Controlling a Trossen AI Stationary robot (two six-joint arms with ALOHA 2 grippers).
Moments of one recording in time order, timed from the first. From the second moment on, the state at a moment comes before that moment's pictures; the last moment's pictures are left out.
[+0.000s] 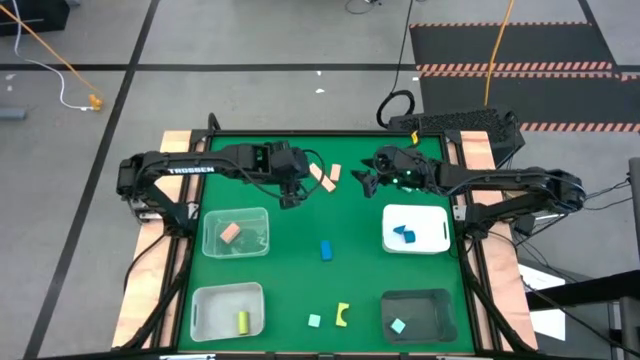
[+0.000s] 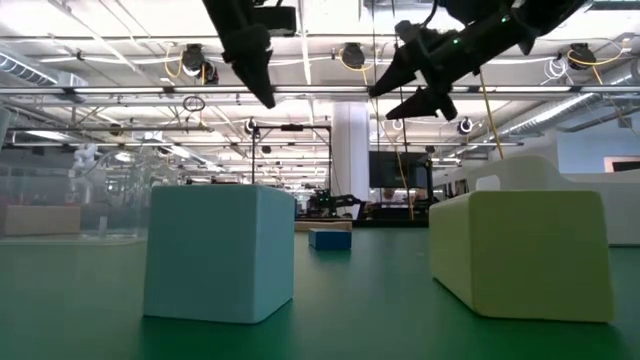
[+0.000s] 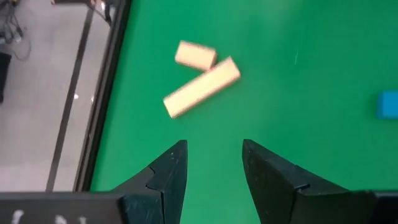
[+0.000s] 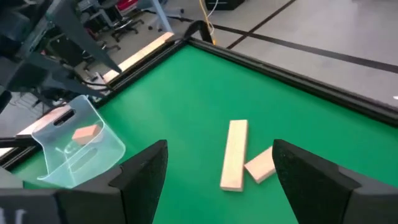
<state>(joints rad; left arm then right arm) 0.15 1.59 1.45 -0.92 -0.29 0.10 -0.25 1.19 0.71 0.06 0.19 0.49</state>
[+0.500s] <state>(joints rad) 0.15 1.51 1.45 -1.14 -0.34 0.06 -0.25 1.47 0.77 0.28 0.18 0.49</state>
